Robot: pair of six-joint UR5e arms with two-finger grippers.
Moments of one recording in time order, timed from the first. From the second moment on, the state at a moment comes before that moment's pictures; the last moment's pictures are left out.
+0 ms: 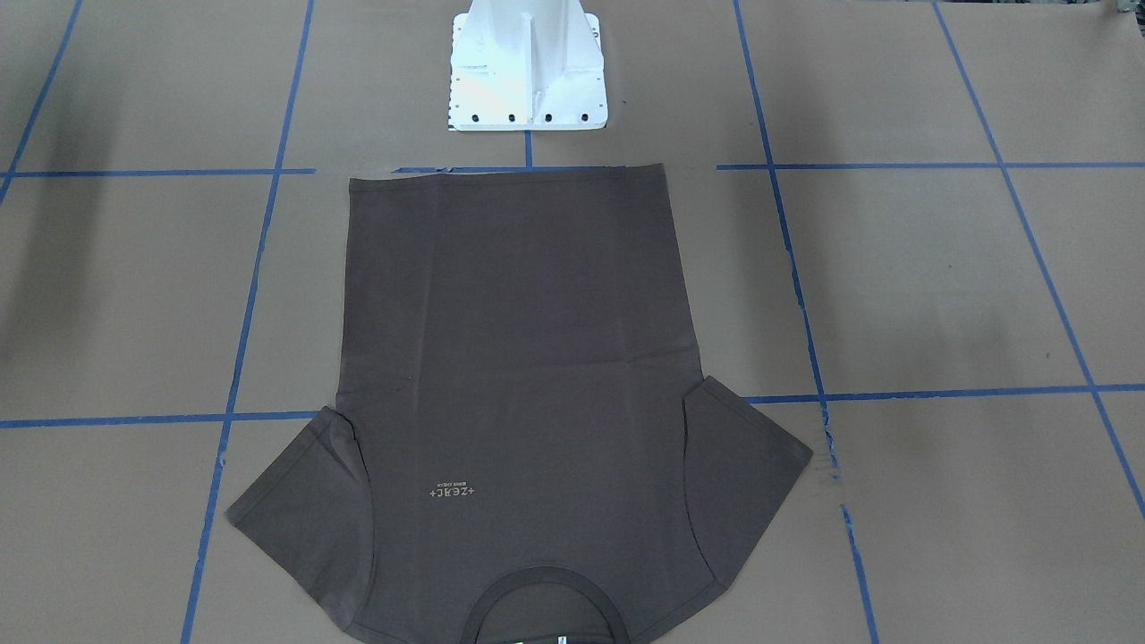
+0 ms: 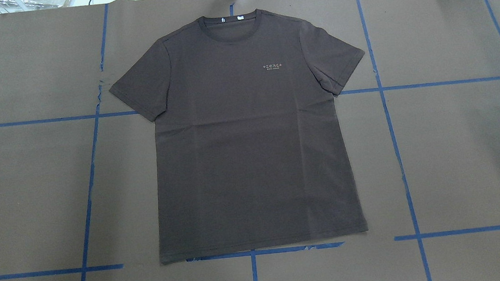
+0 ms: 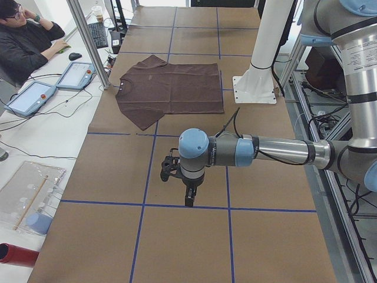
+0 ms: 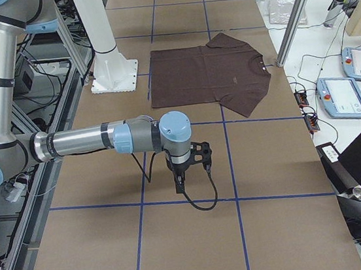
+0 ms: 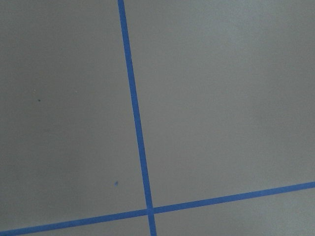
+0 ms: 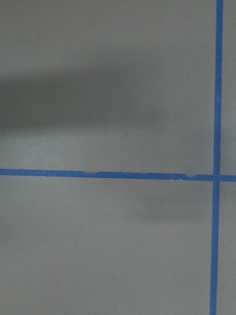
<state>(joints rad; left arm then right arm) -1.58 -1.30 -1.92 -1.51 -2.33 0.14 1.53 -1.84 1.94 -1.65 2.33 0.02</state>
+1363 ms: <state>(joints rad) -1.57 -1.52 -1.79 -2.14 -2.29 0.13 1.53 -1.51 1.82 -1.54 2.37 0.12</state>
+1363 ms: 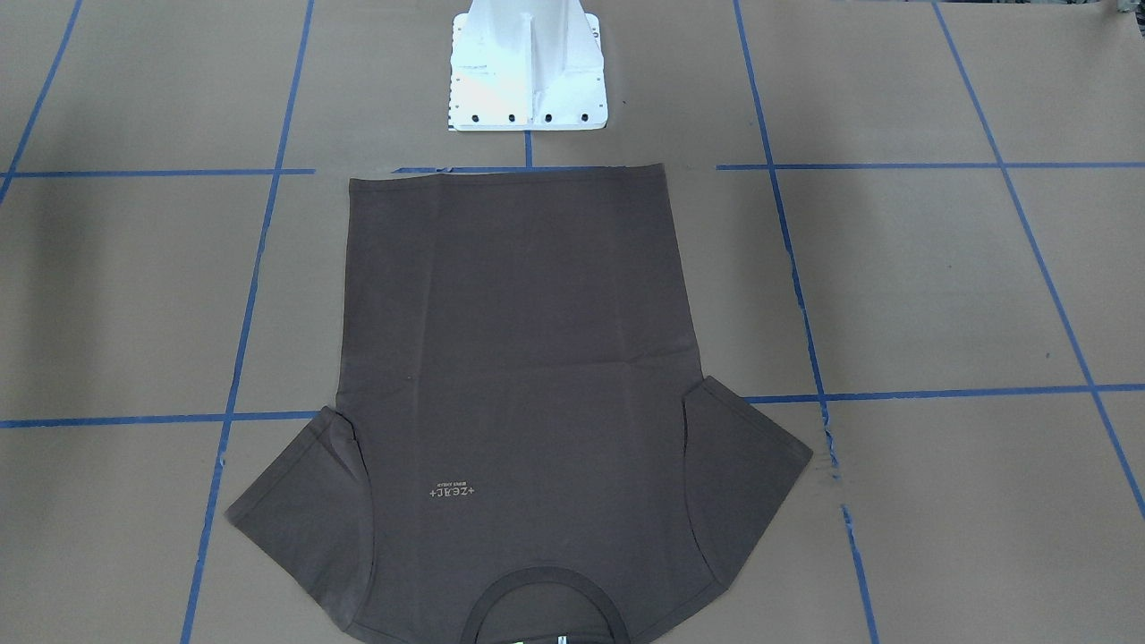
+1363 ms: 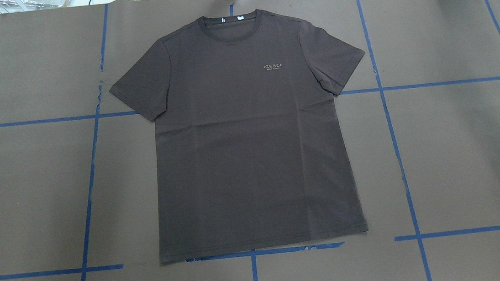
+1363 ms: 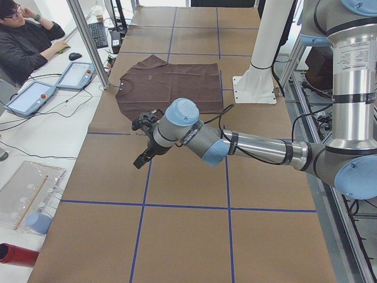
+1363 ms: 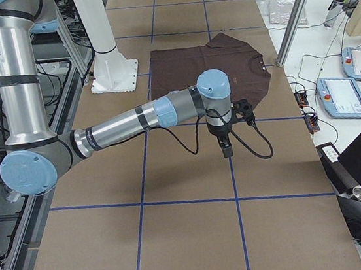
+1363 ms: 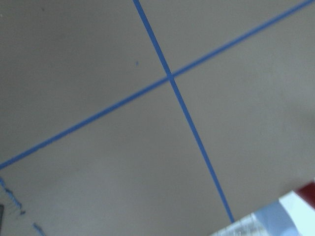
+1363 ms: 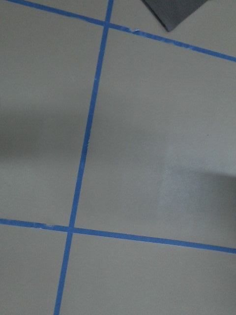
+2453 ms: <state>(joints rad) -1.47 -1.68 -1.68 -2.26 -2.29 -0.14 1.14 -1.09 1.32 -0.87 2.11 0.87</state>
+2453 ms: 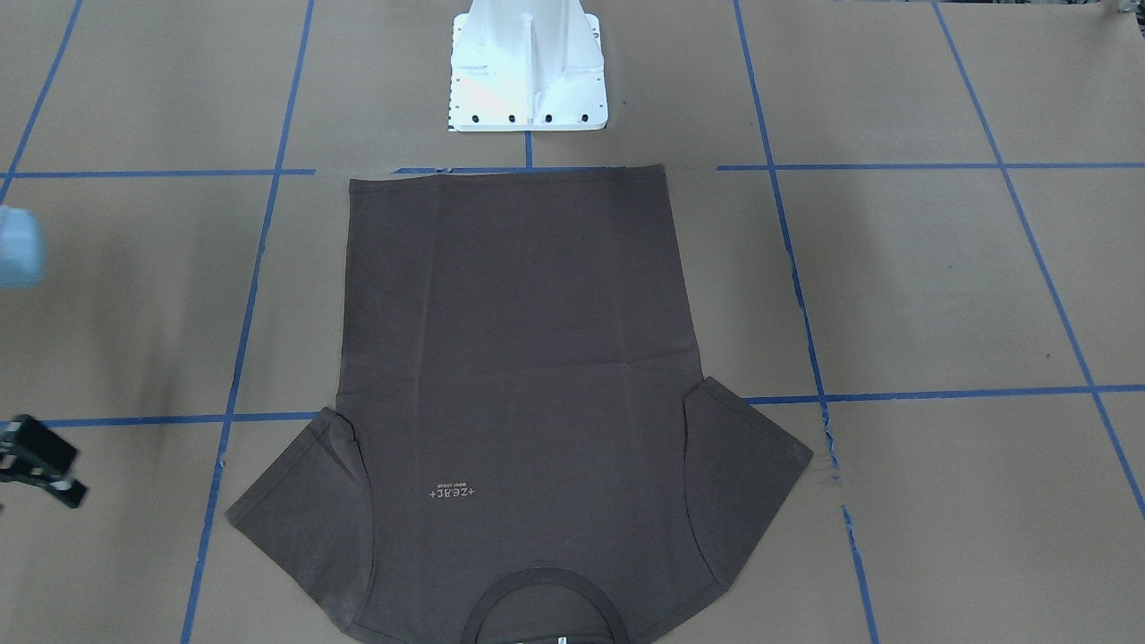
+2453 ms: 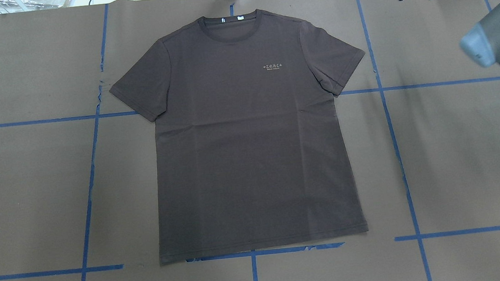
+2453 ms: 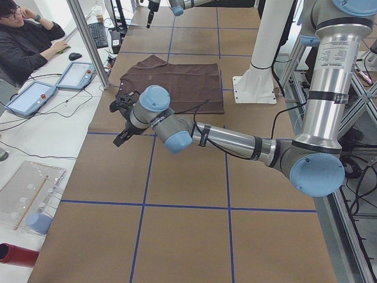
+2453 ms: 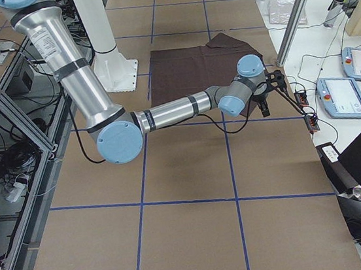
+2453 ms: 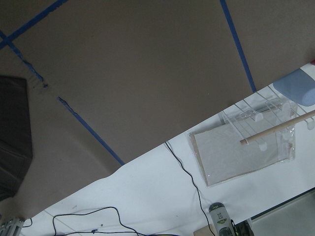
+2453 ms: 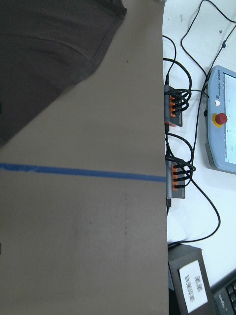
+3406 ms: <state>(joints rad) -1.47 -1.68 -1.68 -2.26 -2.30 -0.14 0.91 -1.01 1.14 -0.75 1.82 1.03</state>
